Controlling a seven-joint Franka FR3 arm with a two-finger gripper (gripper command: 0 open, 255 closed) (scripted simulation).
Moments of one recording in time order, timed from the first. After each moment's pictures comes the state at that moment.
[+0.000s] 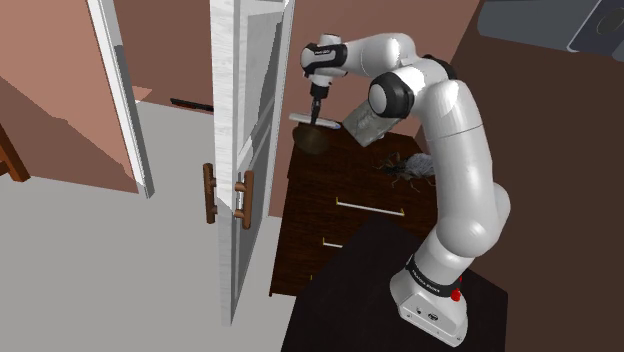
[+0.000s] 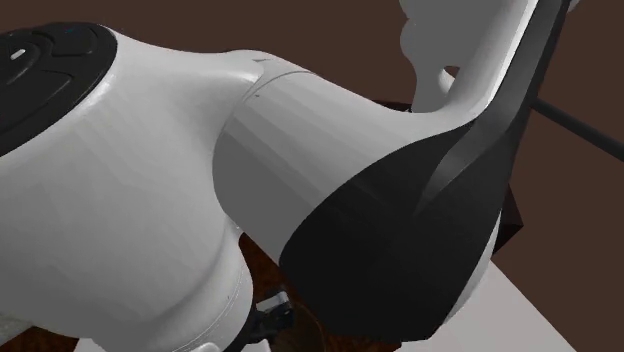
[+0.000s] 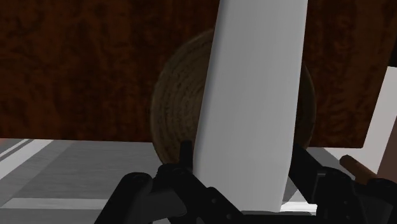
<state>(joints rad) -0.11 0.72 -0.46 -1.21 0.32 1.86 -1.19</state>
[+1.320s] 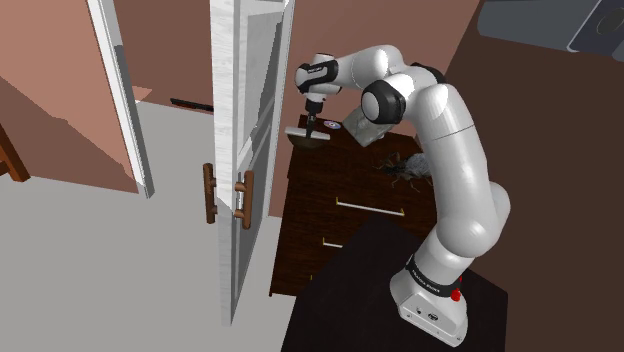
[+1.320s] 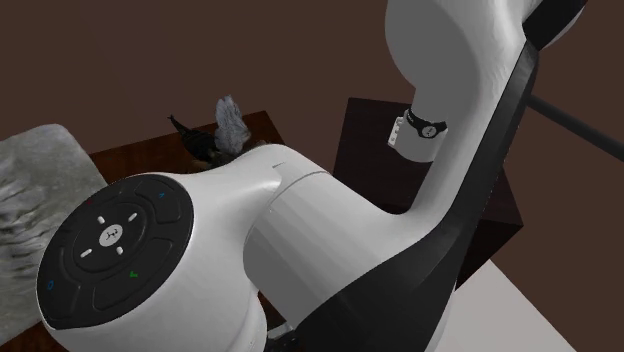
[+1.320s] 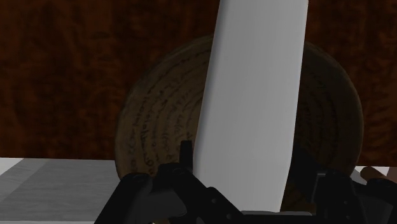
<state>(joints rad) -0.11 0.79 -0.44 -1.26 0.34 1.98 -1.20</state>
